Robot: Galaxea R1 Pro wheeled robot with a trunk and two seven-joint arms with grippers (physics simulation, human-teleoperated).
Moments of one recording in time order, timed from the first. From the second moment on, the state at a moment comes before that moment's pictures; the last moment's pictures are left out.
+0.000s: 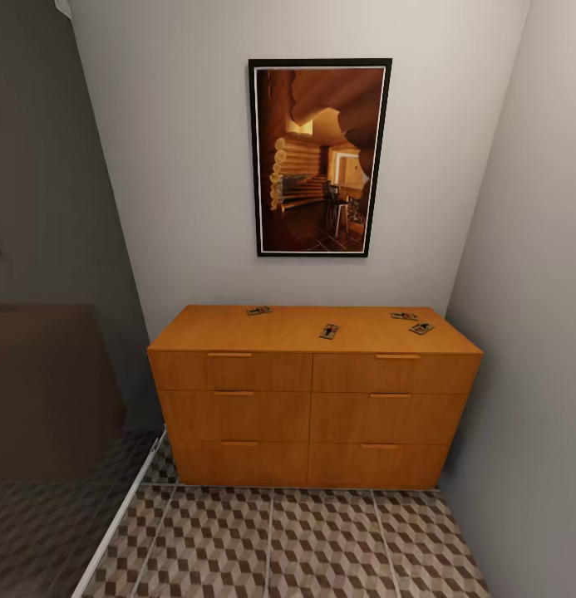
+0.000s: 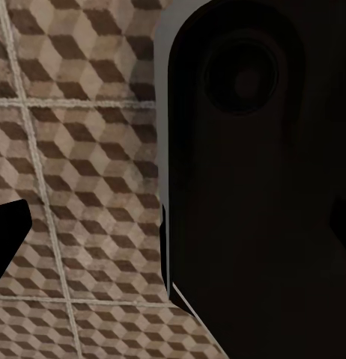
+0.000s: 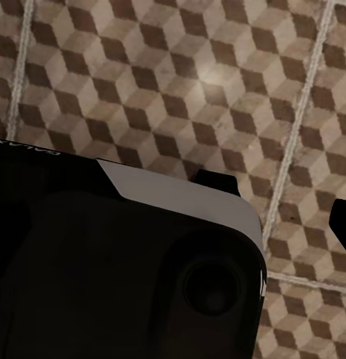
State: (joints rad) left arm 0.00 0.06 -0.01 -0.04 0.00 0.02 0.00; right arm -0.03 0.03 0.11 -0.15 0.09 -0.16 -0.01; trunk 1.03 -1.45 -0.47
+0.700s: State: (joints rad) left arm 0.00 0.06 -0.01 -0.04 0.00 0.02 0.00; right arm -0.03 0.03 0.12 -0.15 0.09 -0.16 -0.01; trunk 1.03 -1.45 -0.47
